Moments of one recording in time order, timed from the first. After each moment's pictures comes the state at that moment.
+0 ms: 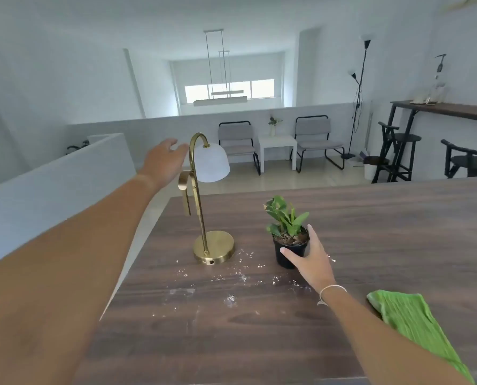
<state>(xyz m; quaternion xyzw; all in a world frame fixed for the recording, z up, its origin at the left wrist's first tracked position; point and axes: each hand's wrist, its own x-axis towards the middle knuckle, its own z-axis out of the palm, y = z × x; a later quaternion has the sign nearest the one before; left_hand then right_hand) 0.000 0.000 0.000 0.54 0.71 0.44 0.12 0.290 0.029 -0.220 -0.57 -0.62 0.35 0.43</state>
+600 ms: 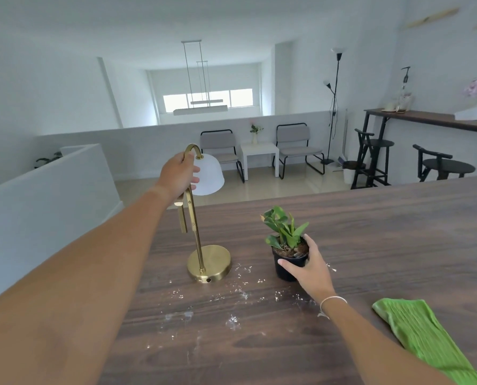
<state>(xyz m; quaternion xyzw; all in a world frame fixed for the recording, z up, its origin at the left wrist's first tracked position) 0.005 0.047 -0.012 0.55 0.62 0.51 0.24 0.276 0.040 -0.227 -0.56 -0.58 0.36 0.47</state>
